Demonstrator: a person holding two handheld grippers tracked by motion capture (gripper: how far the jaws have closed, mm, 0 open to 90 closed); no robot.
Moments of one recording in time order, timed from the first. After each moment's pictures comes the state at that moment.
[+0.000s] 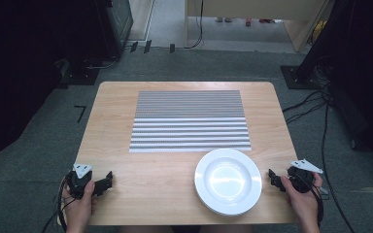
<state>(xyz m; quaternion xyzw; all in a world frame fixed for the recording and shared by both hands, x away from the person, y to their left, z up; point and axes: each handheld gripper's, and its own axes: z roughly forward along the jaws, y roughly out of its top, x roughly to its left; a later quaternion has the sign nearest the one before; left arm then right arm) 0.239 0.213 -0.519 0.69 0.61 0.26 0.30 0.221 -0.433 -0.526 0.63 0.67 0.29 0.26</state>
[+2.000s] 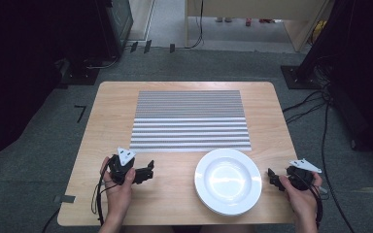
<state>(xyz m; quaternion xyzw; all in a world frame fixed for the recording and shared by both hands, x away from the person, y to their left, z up) 0.259 0.086 -0.476 0.73 0.53 0.23 0.37 0.222 -0.429 -0.527 0.65 0.66 0.29 0.26</state>
